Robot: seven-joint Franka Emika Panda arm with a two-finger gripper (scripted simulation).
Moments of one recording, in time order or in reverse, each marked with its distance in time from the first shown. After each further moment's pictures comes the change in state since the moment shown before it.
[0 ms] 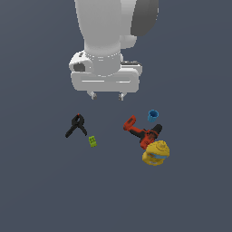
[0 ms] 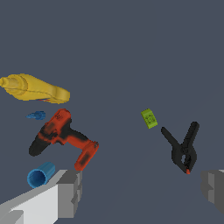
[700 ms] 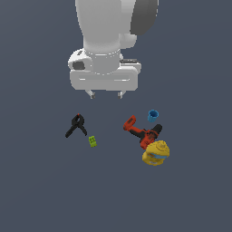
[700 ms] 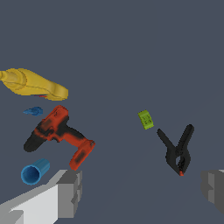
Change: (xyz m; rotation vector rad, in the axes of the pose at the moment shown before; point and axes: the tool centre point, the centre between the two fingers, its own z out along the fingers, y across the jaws) arm -0.002 0.005 -0.003 -0.019 0.006 -0.048
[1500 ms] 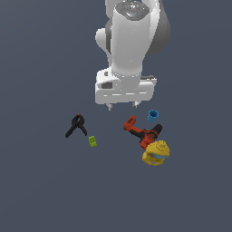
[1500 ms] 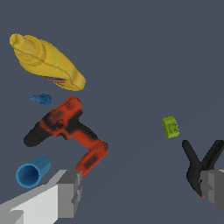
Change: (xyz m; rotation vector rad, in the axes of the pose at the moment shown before) arm -0.004 -0.060 0.057 -0.022 0.001 -0.141
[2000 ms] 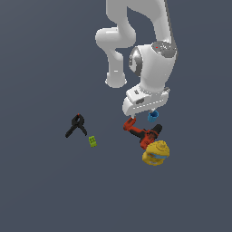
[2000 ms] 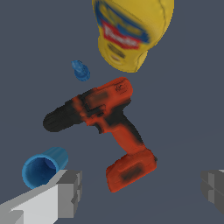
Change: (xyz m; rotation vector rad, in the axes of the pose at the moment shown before) arm -0.024 -0.104 0.086 -0.013 0.006 -0.245
